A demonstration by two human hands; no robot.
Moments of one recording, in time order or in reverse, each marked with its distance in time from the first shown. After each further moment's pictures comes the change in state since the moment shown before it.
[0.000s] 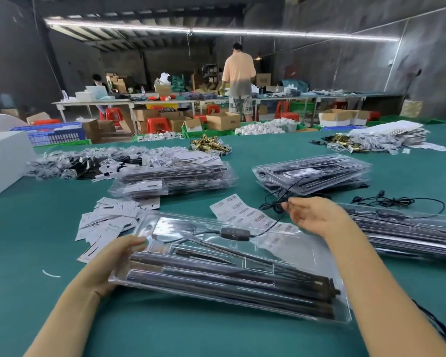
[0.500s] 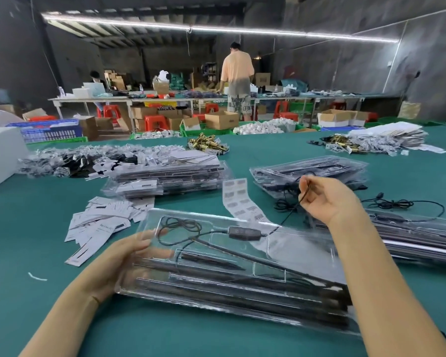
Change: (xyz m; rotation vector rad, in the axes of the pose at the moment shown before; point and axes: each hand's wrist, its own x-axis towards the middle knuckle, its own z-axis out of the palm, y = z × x) left_hand 0.036 -0.020 0.002 -0.085 -0.254 0.060; right_hand -0.015 -0.033 0.008 0.260 0.114 -0.100
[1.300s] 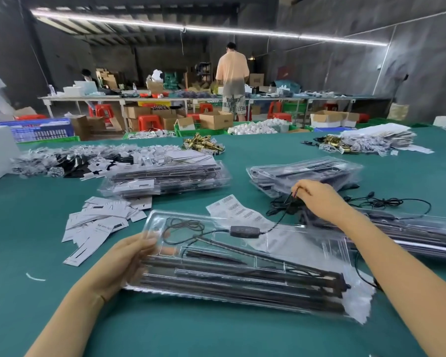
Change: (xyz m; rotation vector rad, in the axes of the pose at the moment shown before) left_hand 0.016 -0.013 -0.020 0.035 -0.164 0.013; right_hand 0.046 -0.004 -0.038 -1.625 -0.220 -0.728
